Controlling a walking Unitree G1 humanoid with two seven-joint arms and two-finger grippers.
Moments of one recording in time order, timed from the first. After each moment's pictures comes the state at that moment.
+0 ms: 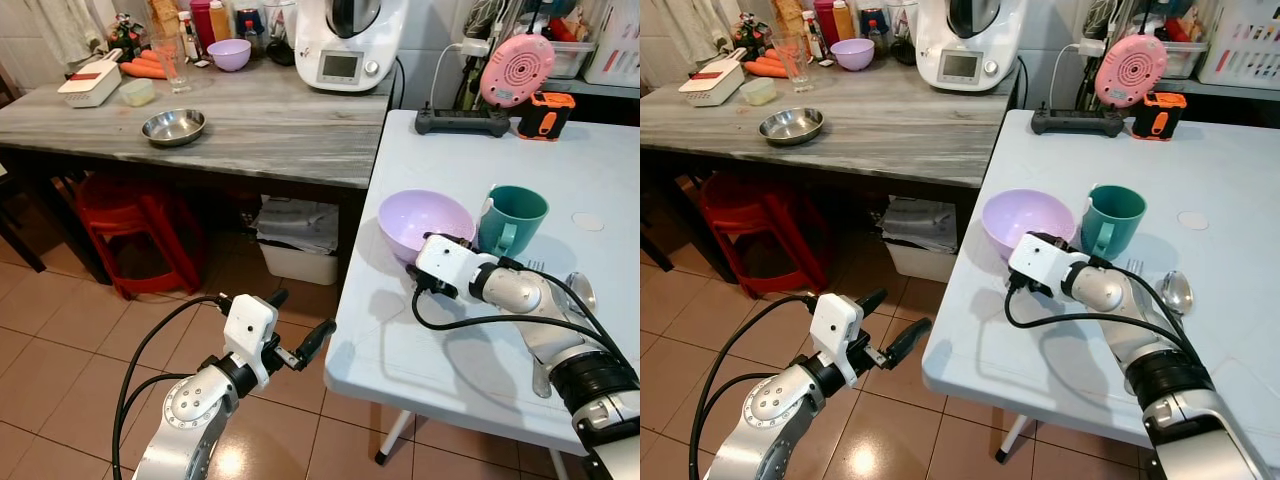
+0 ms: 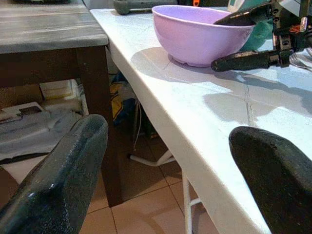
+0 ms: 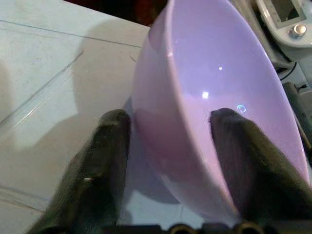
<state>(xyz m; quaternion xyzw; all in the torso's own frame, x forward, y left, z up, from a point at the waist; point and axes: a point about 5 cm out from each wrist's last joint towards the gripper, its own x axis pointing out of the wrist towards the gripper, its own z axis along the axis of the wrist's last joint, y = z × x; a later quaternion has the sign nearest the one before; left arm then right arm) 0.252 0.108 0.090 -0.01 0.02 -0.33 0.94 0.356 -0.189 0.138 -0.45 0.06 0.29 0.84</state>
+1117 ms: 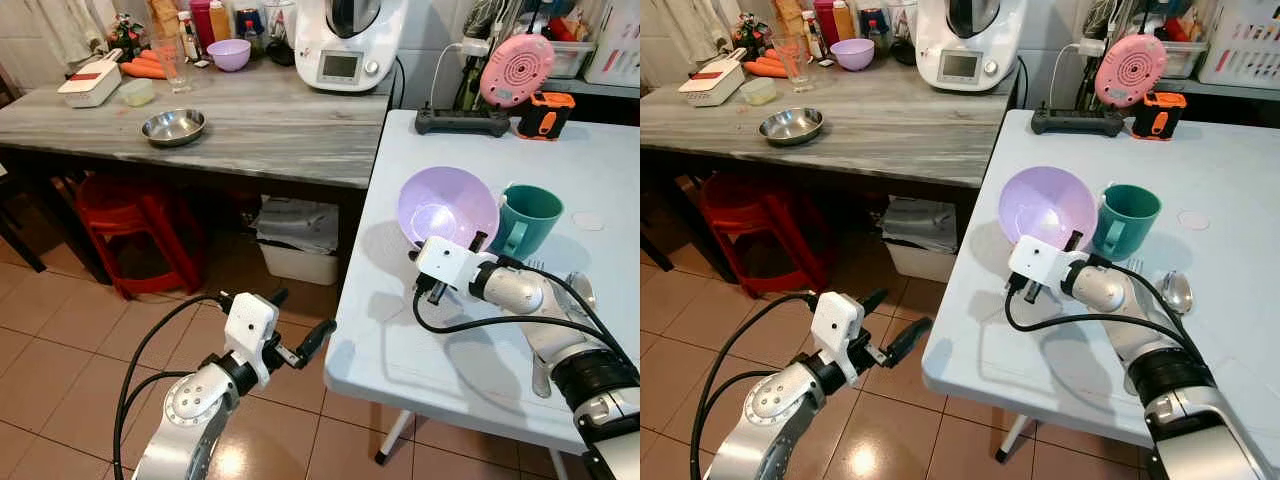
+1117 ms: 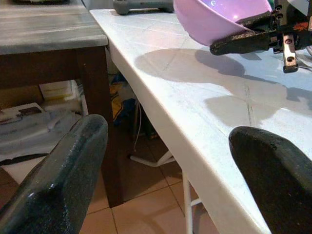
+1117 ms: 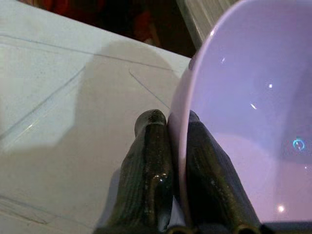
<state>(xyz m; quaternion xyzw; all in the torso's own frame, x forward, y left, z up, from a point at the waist) 0.254 0.108 0.091 -0.01 0.02 -0.33 0.94 0.356 -0.188 0.140 -0.45 0.03 0.30 0.84</state>
